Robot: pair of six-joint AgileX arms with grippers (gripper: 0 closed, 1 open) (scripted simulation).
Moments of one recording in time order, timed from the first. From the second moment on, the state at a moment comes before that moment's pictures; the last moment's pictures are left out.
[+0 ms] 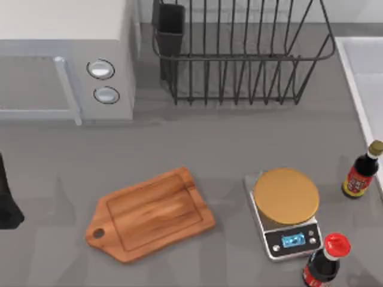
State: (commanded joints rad) left arm 0.00 0.00 0.00 0.00 0.00 0.00; right arm 0.00 0.00 0.00 0.00 0.00 0.00
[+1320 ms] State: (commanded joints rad) left arm 0.27 1.61 1.12 -0.85 0.00 0.33; right arm 0.00 0.00 0.00 0.00 0.00 0.00
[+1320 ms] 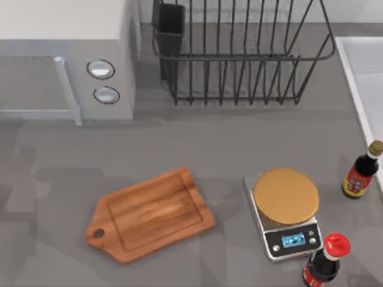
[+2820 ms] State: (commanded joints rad) left arm 0.27 1.93 1.13 -0.77 0.00 0.38; right arm 0.00 0.00 0.00 0.00 0.00 0.00
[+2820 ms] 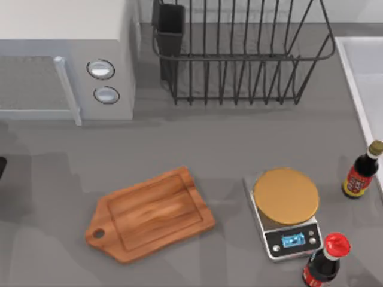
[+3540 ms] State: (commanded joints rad) left arm 0.27 1.93 1.13 -0.77 0.00 0.38; right arm 0.00 0.00 0.00 0.00 0.00 0.00
